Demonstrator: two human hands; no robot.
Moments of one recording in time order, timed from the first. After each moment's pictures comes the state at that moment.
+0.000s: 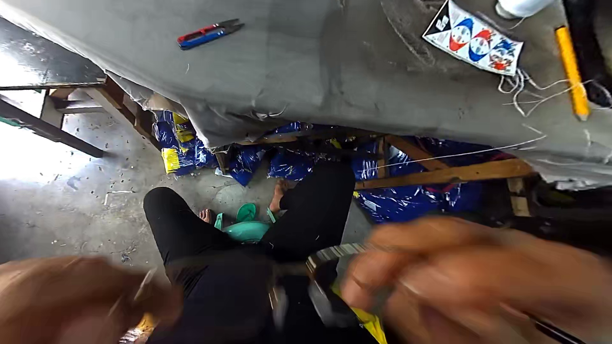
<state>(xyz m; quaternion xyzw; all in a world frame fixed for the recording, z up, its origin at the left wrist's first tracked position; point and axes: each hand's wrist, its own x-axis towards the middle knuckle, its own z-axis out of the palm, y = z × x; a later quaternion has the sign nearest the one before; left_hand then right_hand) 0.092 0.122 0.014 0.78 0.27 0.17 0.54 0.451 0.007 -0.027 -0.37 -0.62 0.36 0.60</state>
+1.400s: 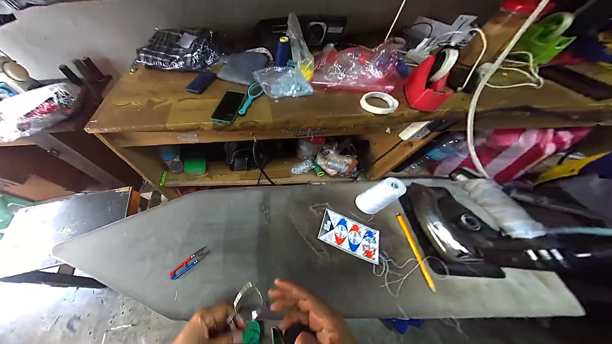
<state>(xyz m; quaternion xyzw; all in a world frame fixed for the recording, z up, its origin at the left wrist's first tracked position) 0.306 0.266 0.021 0.64 0.25 0.09 0.72 0.553 0.135 0.026 -0.44 -0.48 0.48 0.59</state>
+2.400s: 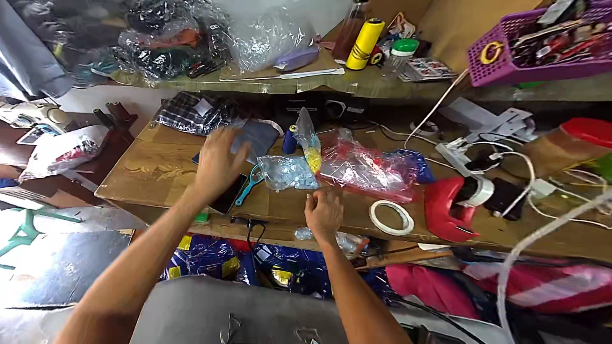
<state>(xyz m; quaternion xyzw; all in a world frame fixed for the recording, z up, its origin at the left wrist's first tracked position) 0.632 0.651 0.272 0.88 0.35 0.30 0.11 0.883 0.523 0.030 -0.85 -0.43 -0.09 0.27</state>
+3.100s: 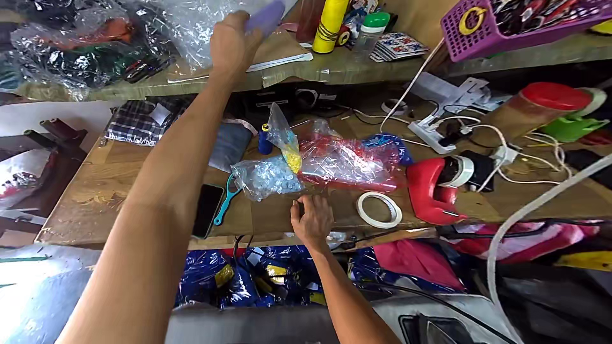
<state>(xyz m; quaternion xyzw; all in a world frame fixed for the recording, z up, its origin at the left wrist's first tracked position) 0.843 0.824 0.352 0.86 0.37 0.32 0.13 0.880 0.522 0.023 -0.84 -0.43 -0.18 0.28</state>
